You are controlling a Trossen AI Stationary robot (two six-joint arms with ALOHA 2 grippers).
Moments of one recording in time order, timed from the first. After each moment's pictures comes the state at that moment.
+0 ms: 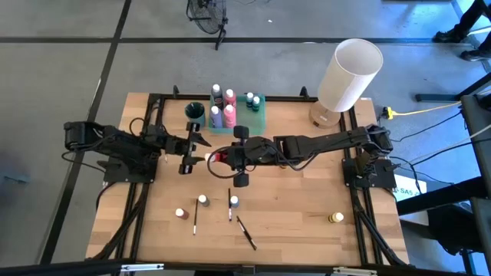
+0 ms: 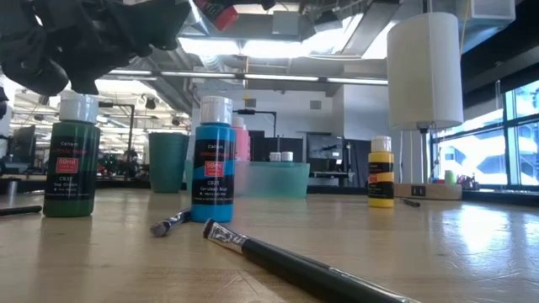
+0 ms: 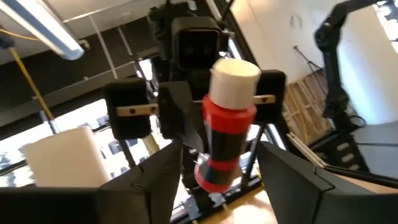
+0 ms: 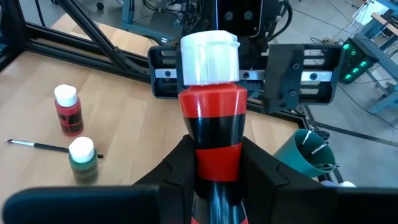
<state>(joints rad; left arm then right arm) 0.29 1.25 0.14 1.57 0.56 0.23 0.16 1.84 1.63 -0.25 0.26 -0.23</state>
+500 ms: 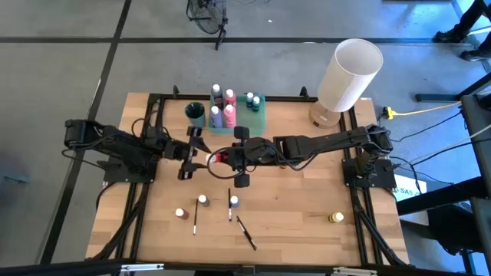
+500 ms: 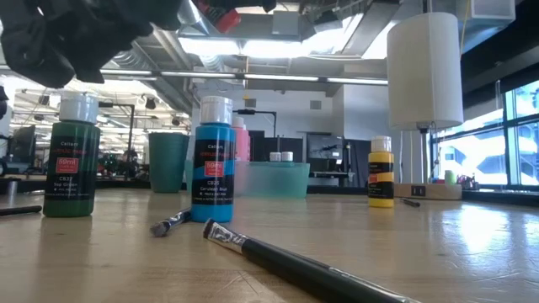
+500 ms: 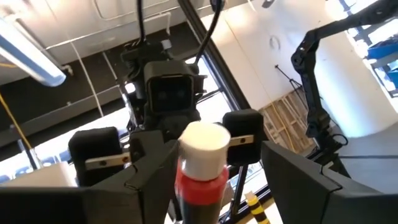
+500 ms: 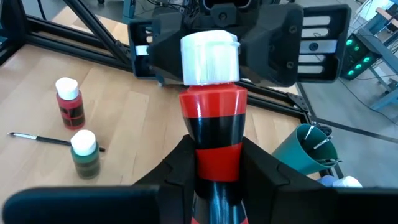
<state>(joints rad) 0.17 1.25 0.20 1.57 0.55 0.27 0.16 1.84 1.63 -0.27 0.26 -0.22</state>
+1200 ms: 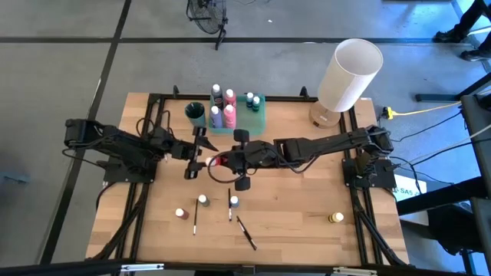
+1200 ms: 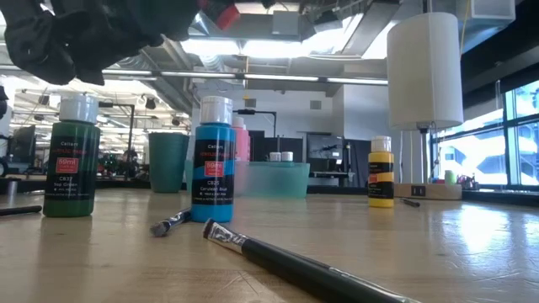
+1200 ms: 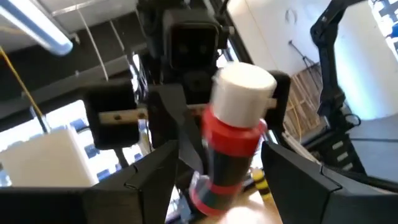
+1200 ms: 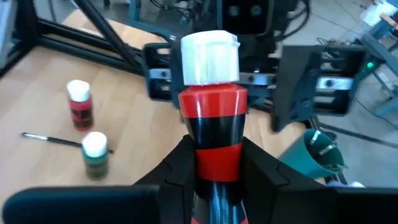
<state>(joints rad) 0.16 1.25 0.23 1.42 0.46 0.30 0.18 1.84 1.63 -0.27 0.26 -0.23</state>
